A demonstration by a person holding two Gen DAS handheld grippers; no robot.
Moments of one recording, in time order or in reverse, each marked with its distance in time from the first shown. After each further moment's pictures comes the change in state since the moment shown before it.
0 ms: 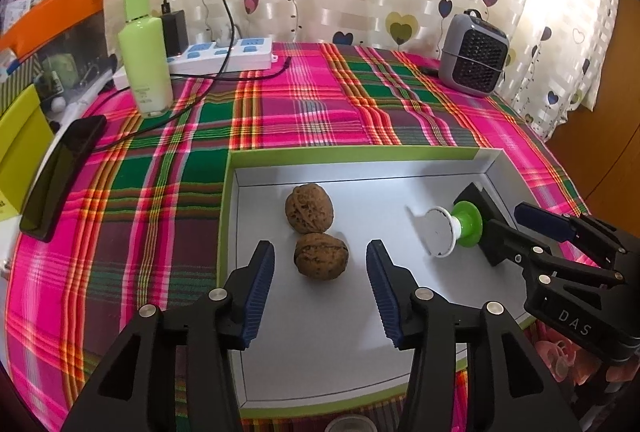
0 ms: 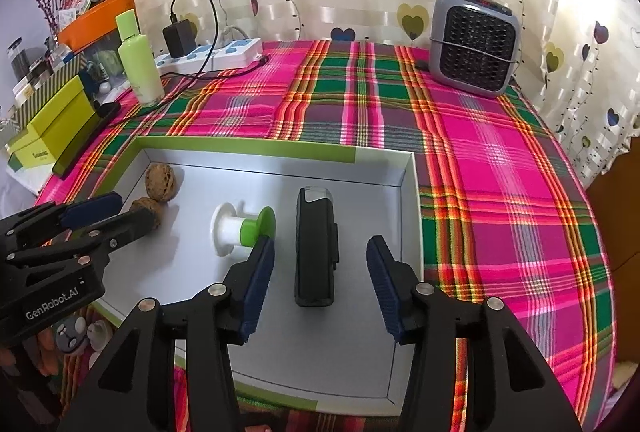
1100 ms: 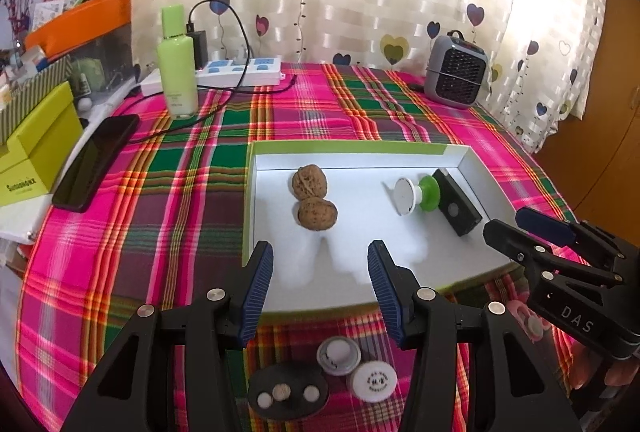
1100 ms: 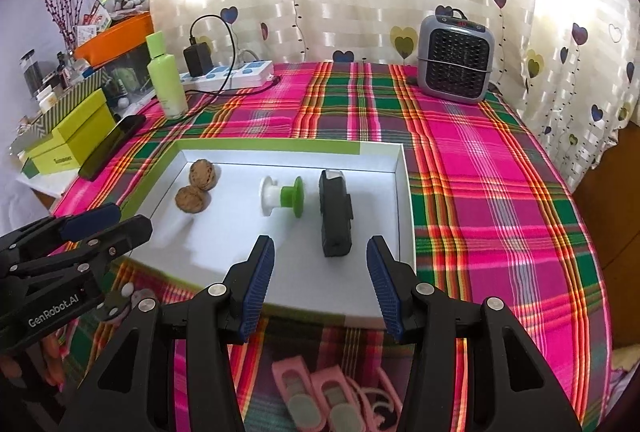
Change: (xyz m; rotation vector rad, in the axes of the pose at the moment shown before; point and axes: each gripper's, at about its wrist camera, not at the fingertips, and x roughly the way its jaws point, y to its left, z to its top) left arm -0.057 -0.005 -0.034 -0.009 -0.078 0.011; right arm -0.051 0.014 -0.028 0.026 -0.079 0.009
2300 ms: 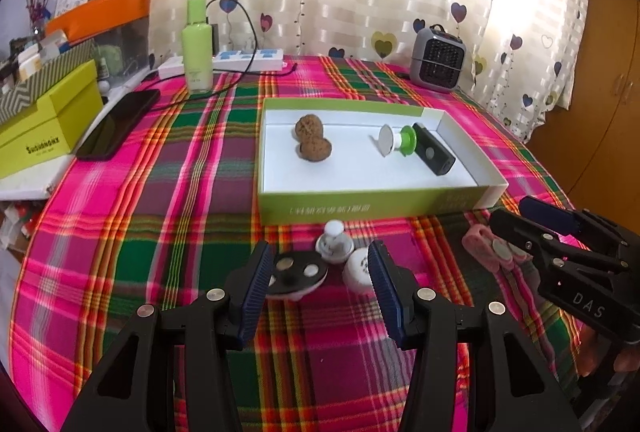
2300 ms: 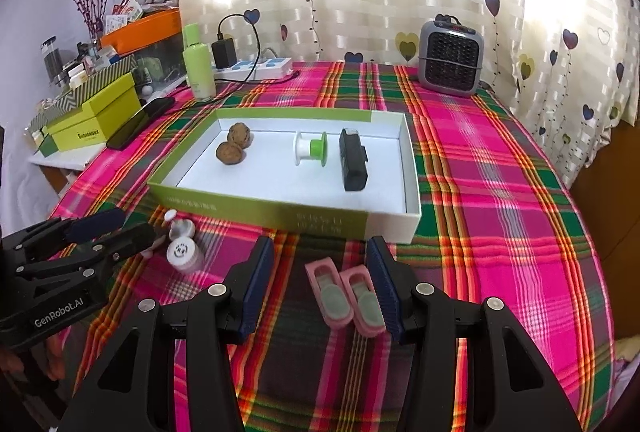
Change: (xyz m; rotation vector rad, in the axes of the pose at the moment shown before) left arm -0.044 0.002 -0.063 -0.003 -0.020 -0.015; right arm -0.043 0.017 -0.053 -0.026 -0.037 0.009
